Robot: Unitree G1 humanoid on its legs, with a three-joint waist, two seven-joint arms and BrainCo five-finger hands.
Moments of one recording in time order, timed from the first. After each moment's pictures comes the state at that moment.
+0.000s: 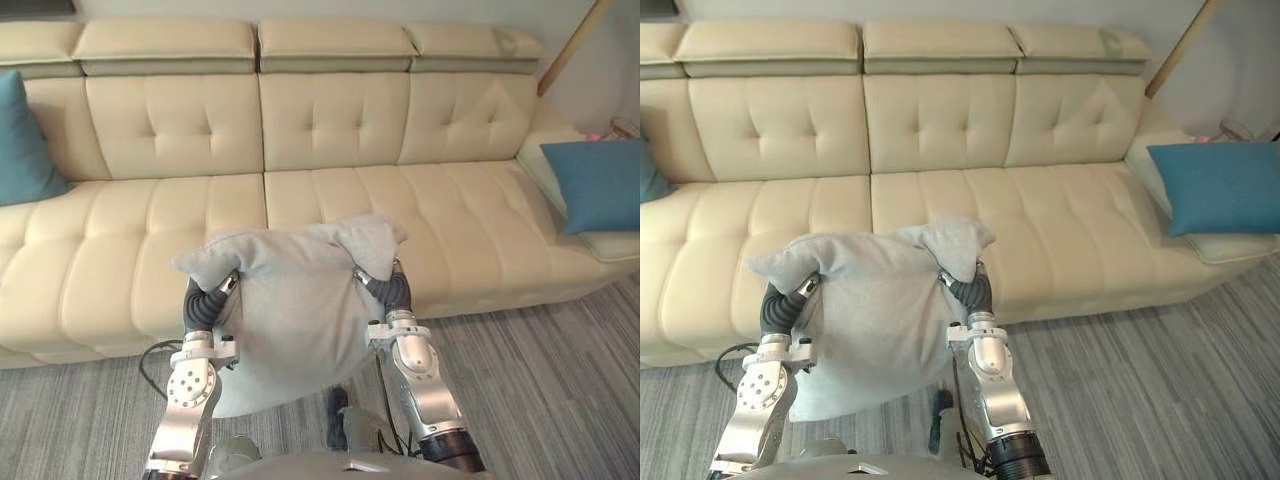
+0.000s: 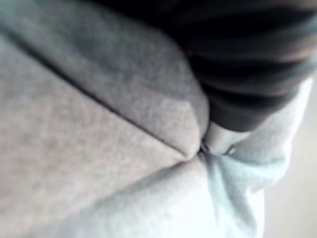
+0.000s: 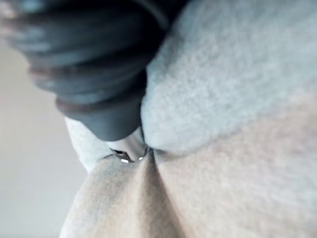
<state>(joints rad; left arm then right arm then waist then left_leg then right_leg) 0.22 0.07 -0.11 -0.14 -0.07 -0.13 0.24 0.03 -0.05 0.15 0.02 0.00 -0.13 -0.15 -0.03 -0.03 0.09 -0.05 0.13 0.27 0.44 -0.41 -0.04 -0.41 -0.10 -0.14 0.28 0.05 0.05</state>
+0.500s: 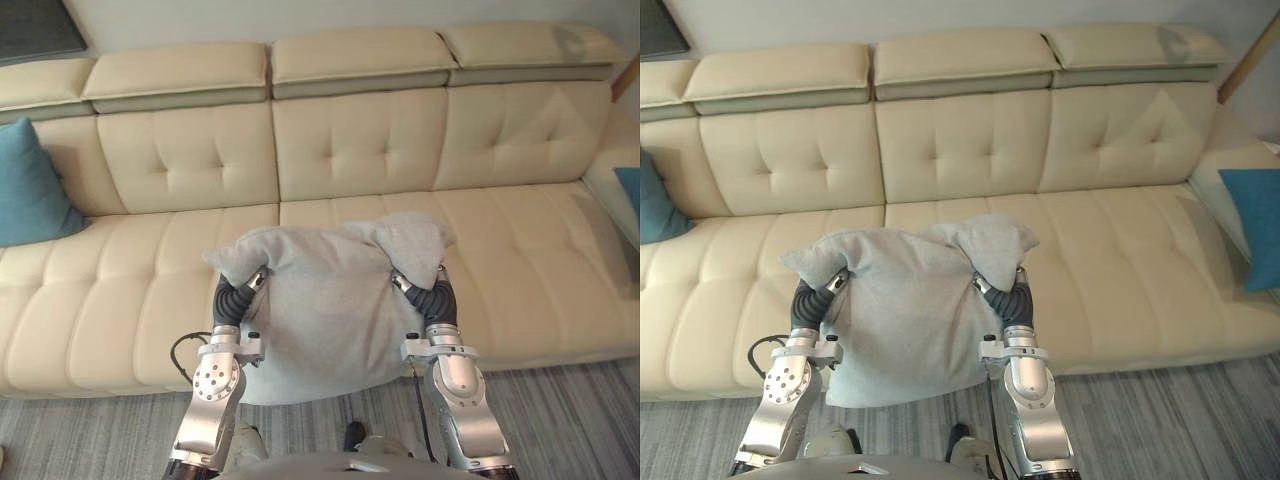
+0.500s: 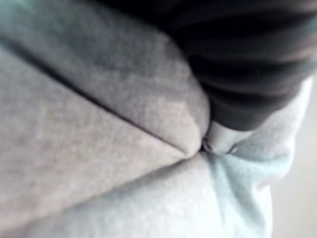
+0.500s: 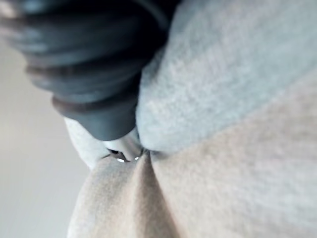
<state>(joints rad) 0.19 0.00 -0.20 -0.11 -0.08 -0.13 0.19 0.20 -0.13 0.09 -0.23 0.03 -0.13 -0.16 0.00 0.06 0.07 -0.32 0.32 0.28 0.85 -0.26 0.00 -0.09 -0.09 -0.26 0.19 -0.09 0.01</state>
